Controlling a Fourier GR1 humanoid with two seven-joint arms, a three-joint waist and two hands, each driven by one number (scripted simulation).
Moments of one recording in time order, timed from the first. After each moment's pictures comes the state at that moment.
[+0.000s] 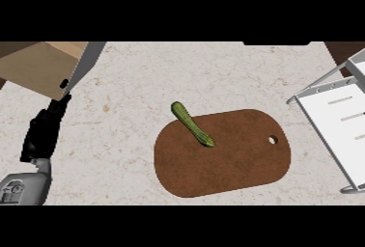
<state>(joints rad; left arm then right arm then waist) -0.16 0.29 0.06 -1.46 -0.15 0.08 0.09 -1.13 -0.50 -0.48 -0.64 1.87 -0.02 1.11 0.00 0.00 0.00</state>
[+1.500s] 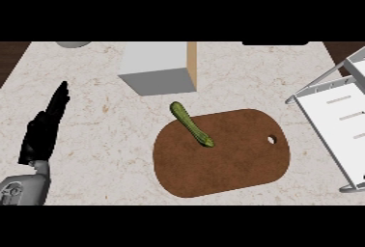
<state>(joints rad) -0.15 0.27 0.08 -1.46 -0.17 0.06 0.08 -0.70 -0.29 -0.66 -1.33 1.56 -0.18 1.03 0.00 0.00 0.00</state>
